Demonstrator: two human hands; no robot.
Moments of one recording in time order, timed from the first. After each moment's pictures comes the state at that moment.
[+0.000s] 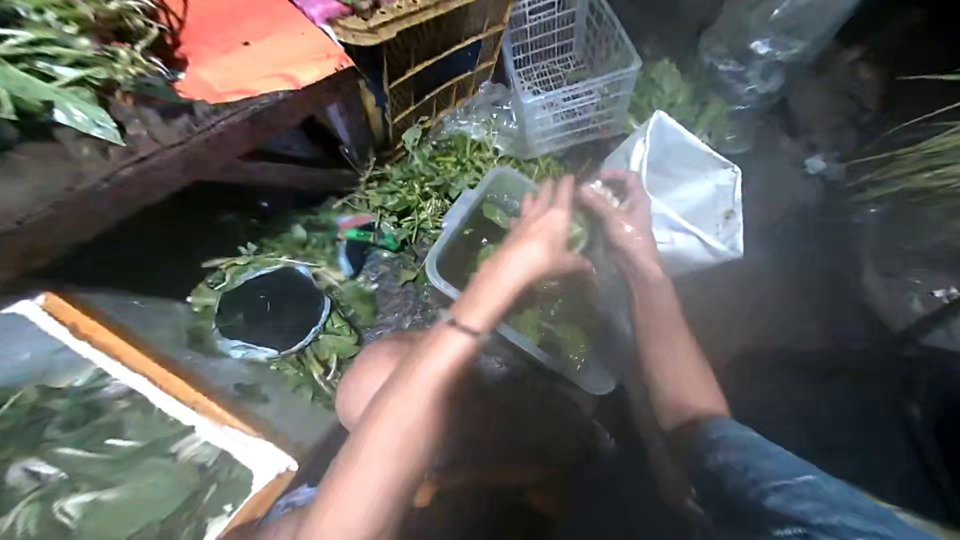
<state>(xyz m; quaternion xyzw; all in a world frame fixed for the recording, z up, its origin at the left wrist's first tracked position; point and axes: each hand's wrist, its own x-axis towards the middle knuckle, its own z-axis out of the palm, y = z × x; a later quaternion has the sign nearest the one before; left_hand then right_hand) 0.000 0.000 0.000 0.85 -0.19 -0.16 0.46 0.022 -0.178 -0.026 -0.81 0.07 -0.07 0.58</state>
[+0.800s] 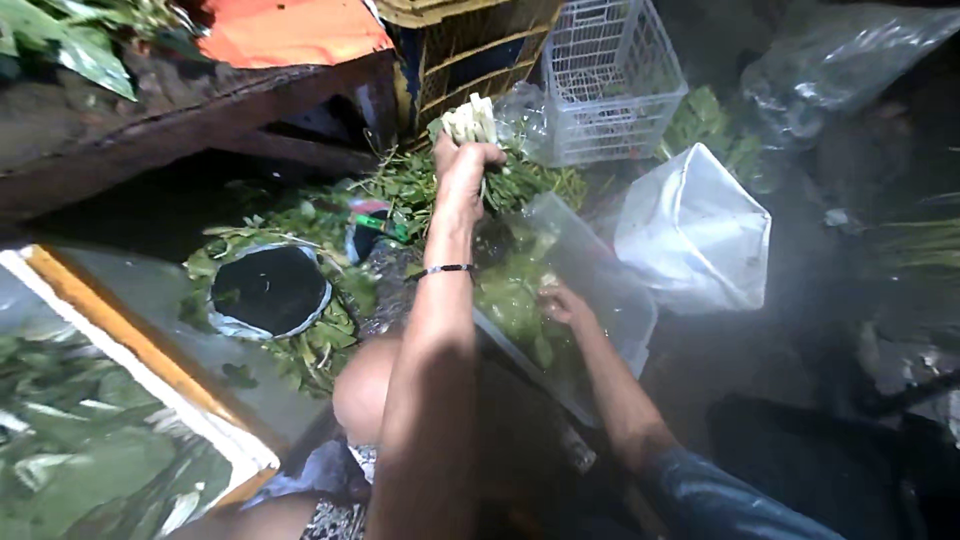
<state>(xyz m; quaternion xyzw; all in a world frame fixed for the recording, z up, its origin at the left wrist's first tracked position) 0.092 0.066 -0.054 0.50 0.21 0.06 0.84 0.004 -0.198 -0.196 -0.60 0.23 0.32 0.69</state>
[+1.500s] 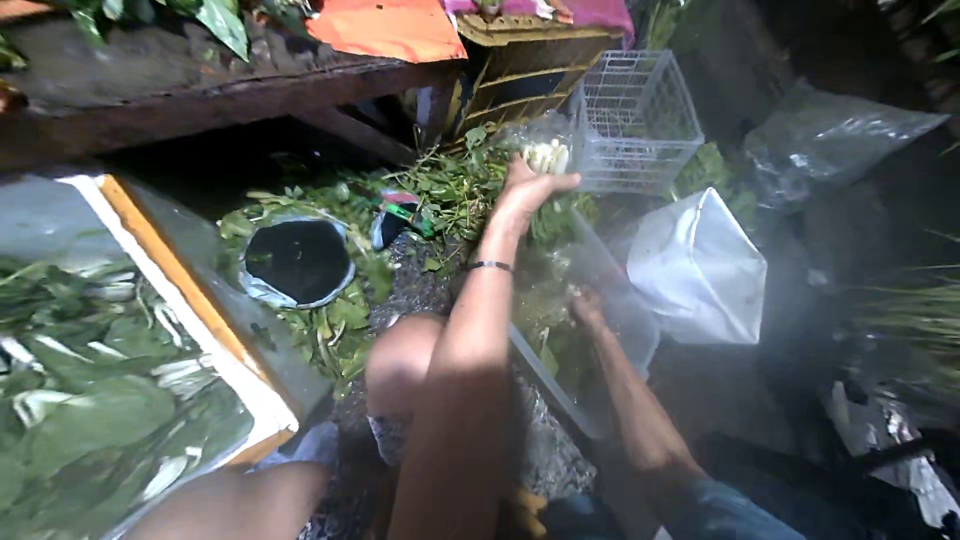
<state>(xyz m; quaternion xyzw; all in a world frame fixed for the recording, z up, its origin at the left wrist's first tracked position) 0.074 0.064 -0.052 0.55 0.16 -0.06 0.82 0.012 -0.186 -0.168 -0.89 0.28 0.22 0.28</state>
